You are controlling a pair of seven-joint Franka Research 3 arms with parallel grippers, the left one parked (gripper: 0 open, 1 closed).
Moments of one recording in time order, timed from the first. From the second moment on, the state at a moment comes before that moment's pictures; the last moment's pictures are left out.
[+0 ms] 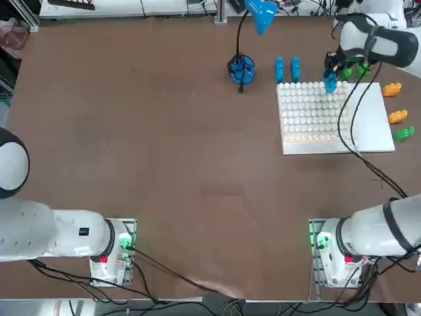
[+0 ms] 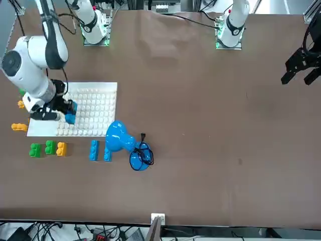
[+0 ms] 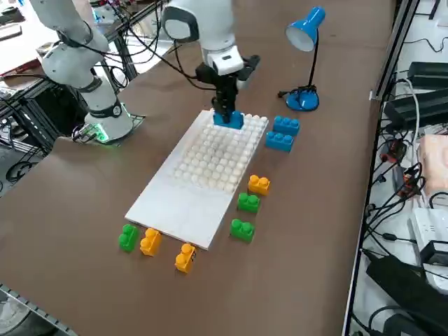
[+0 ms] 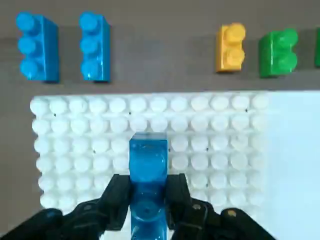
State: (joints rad) arm 0.03 0.02 -0.01 -2.23 0.00 2.27 0.03
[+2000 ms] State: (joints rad) arm -0.10 -0.02 -0.02 -2.58 0.00 2.52 -0.19
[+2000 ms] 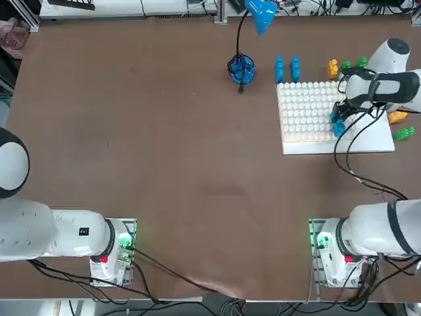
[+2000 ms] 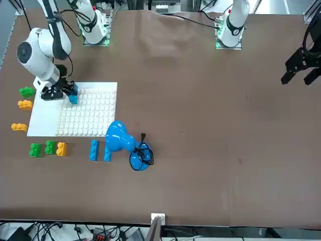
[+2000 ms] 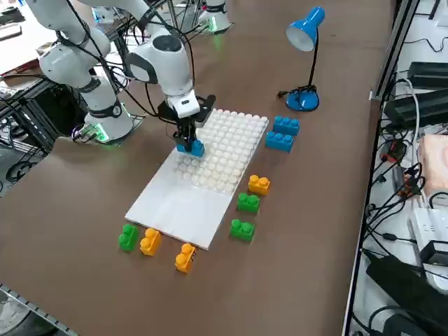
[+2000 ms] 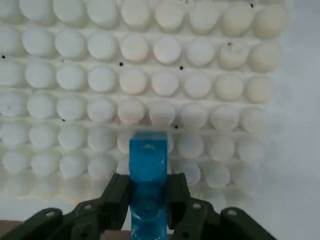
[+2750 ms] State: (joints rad) arm -0.05 0.01 -0.02 -2.58 0.00 2.56 -0.15
